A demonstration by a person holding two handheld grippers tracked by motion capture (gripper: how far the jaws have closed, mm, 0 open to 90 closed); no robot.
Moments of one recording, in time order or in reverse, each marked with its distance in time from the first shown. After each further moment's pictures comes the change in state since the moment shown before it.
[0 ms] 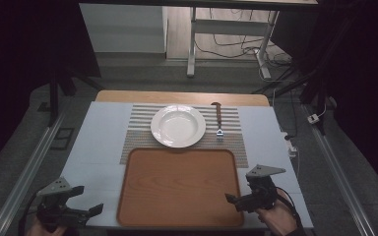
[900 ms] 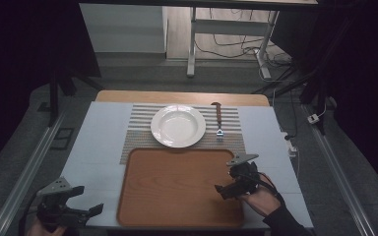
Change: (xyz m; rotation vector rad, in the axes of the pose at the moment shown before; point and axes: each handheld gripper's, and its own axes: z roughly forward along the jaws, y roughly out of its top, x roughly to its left) left arm 0.001 0.000 0.000 0.004 -0.007 -0.005; right arm -0.003 0.031 0.049 0.140 -0.067 -0.130
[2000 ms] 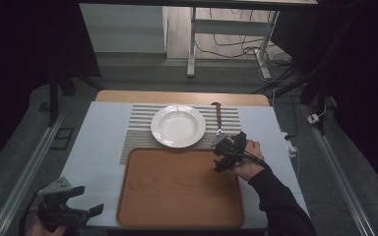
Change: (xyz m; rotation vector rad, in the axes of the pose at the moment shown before) left arm 0.001 0.001 0.001 0.010 -0.006 0.004; right arm -0.030 0.066 0.049 0.125 -0.332 -0.362
